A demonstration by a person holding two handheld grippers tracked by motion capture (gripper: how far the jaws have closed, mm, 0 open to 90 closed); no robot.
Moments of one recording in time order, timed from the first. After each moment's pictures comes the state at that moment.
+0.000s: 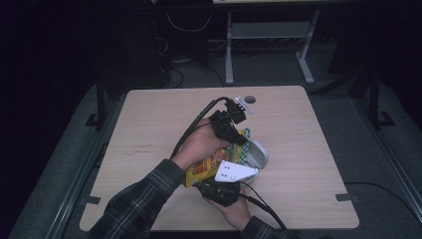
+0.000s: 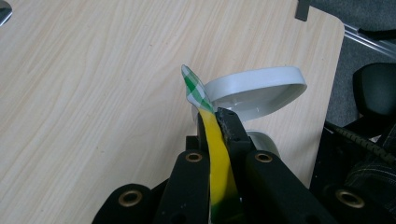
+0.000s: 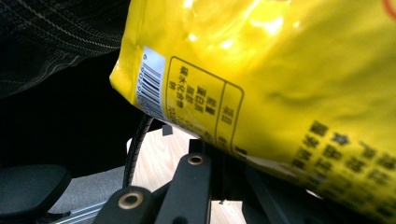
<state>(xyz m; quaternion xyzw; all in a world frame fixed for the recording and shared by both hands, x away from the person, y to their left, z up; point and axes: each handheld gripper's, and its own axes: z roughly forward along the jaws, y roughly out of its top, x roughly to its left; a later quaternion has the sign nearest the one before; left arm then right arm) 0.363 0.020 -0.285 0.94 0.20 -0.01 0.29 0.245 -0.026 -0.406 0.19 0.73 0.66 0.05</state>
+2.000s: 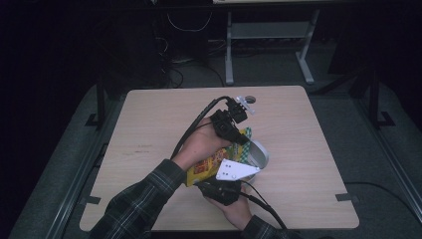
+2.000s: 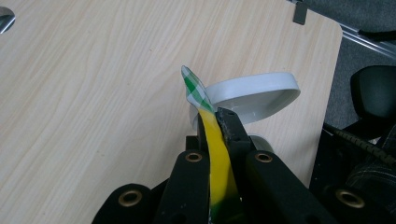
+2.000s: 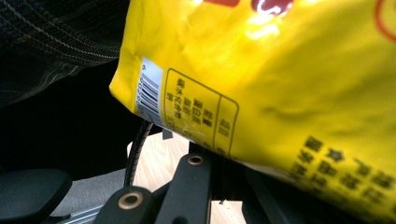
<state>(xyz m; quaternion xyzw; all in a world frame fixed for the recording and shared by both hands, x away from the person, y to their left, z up) 0.361 0.018 -0.282 0.94 0.19 0.00 0.29 0.245 -0.028 -0.401 0.19 0.72 0.66 0.05</state>
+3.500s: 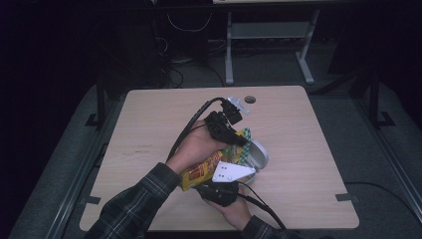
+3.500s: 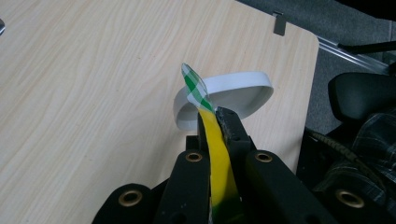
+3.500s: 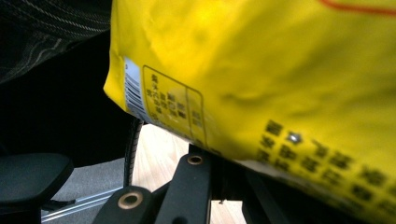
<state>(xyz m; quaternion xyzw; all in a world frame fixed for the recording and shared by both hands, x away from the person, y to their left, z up) 0.352 0.034 -0.277 0.93 0.19 -0.02 0.32 0.247 -0.023 -0.410 0.18 0.74 0.65 0.04</state>
